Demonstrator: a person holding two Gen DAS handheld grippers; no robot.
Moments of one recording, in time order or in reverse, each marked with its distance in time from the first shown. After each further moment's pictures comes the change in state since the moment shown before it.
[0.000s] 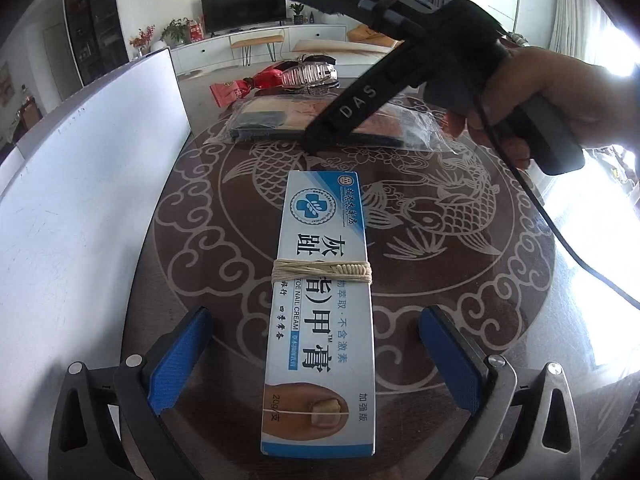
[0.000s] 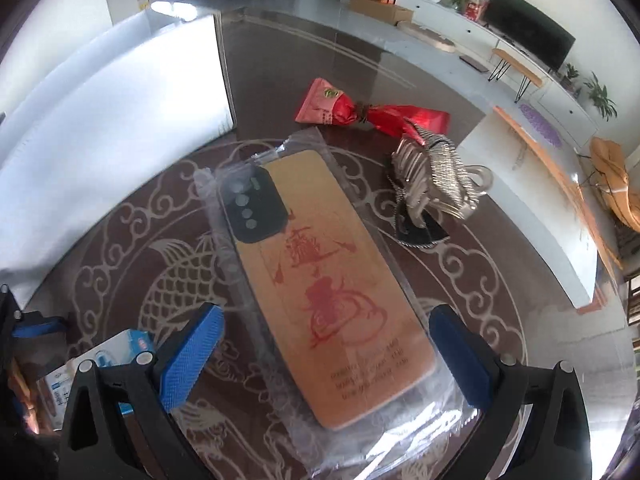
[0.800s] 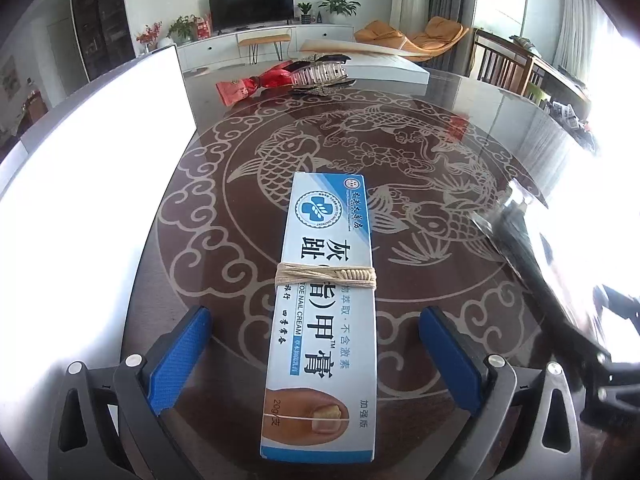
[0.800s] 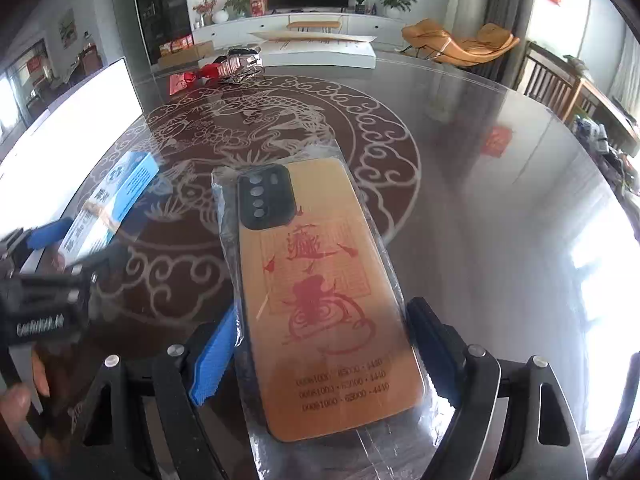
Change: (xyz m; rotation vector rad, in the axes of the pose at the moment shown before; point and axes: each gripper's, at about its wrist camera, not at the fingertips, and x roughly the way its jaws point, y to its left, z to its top) left arm 0.004 -0.002 0.003 -0.024 0.001 0.011; right arm -0.115 0.066 -0.267 0.724 -0.140 -0.296
